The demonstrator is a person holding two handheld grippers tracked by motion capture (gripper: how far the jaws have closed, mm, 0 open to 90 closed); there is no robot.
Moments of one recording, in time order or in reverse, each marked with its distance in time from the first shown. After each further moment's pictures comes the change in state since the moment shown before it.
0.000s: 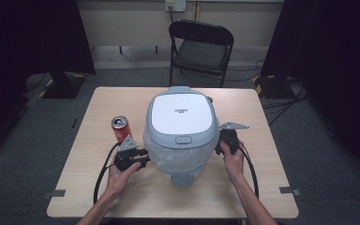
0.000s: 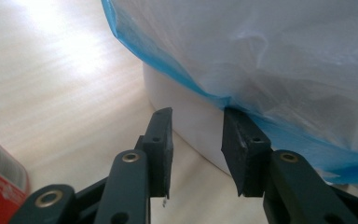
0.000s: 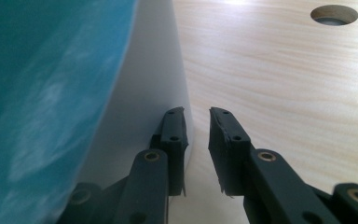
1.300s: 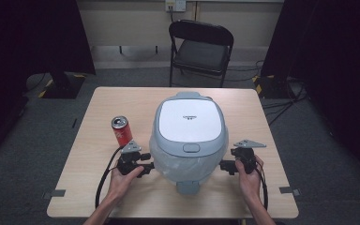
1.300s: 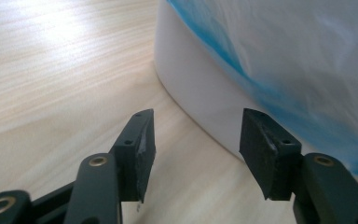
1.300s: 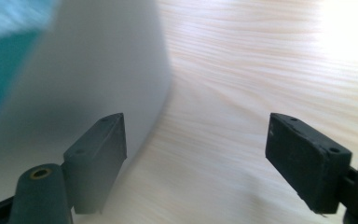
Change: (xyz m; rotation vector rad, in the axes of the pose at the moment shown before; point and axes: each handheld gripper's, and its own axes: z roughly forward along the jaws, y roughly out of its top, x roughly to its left) left arm -0.004 -0.007 0.003 0.055 -0.078 -0.062; right arm -0.009 -0.048 -0.053 0.072 -0.108 0.040
